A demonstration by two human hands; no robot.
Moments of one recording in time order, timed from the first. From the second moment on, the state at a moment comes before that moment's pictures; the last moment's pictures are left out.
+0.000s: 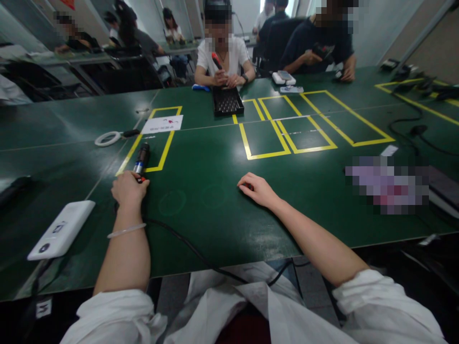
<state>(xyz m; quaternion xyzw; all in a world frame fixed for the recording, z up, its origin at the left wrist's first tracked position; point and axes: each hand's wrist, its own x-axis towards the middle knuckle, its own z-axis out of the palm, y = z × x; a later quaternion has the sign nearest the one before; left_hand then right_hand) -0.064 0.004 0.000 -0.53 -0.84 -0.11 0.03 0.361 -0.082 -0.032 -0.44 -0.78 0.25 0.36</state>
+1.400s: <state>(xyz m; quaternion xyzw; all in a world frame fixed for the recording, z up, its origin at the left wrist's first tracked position) 0.151 -0.072 0.002 -0.80 -0.37 -0.29 -0.36 0.355 -0.078 -0.036 -0.34 -0.60 0.58 0.43</state>
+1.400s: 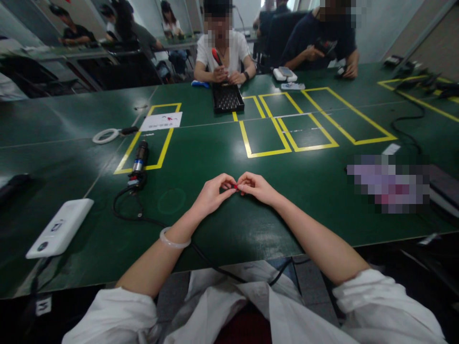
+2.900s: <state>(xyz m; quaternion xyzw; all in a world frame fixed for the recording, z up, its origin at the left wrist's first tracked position) 0.143 -0.074 -0.004 -0.81 -0.38 -0.30 -0.33 0.352 -0.080 -0.041 -0.36 -0.62 0.55 0.44</state>
